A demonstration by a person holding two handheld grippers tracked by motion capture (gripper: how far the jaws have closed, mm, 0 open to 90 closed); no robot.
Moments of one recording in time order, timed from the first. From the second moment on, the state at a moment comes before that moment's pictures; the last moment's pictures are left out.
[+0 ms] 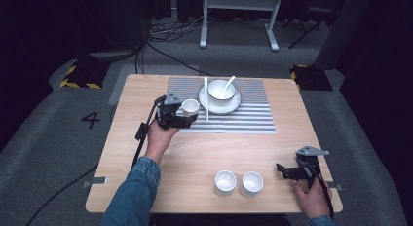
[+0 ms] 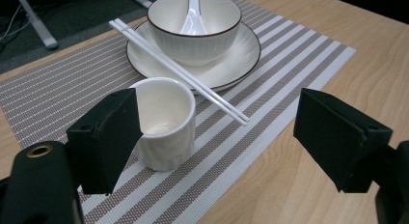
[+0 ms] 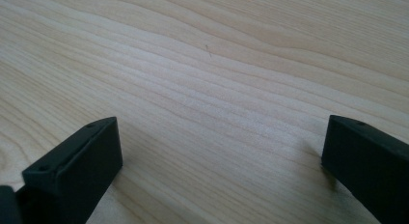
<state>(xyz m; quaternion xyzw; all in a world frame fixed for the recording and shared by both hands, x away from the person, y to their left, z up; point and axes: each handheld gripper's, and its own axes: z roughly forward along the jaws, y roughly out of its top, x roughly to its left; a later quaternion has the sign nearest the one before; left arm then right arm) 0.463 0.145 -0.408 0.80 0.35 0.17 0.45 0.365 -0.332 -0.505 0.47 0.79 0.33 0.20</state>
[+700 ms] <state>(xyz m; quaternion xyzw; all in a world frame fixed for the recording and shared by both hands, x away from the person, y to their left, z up) 0.410 0.162 -0.392 0.81 0.32 0.16 0.47 0.365 -0.332 -0.505 0.47 0.79 0.33 0.20</state>
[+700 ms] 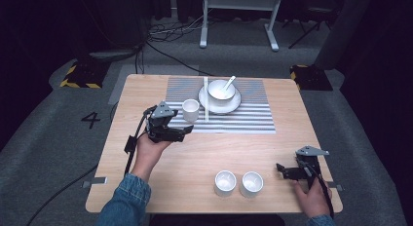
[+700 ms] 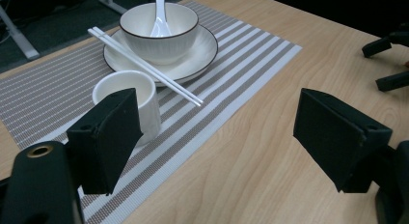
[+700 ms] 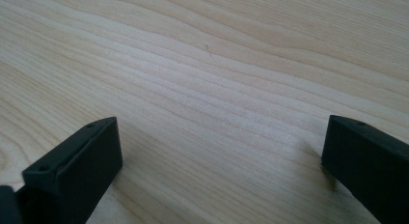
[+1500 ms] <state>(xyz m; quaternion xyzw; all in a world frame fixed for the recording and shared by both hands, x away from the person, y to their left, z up) 0.358 0.189 -0.409 0.82 0.32 0.14 0.45 0.365 -0.331 -0.505 0.47 0.79 0.33 0.20</state>
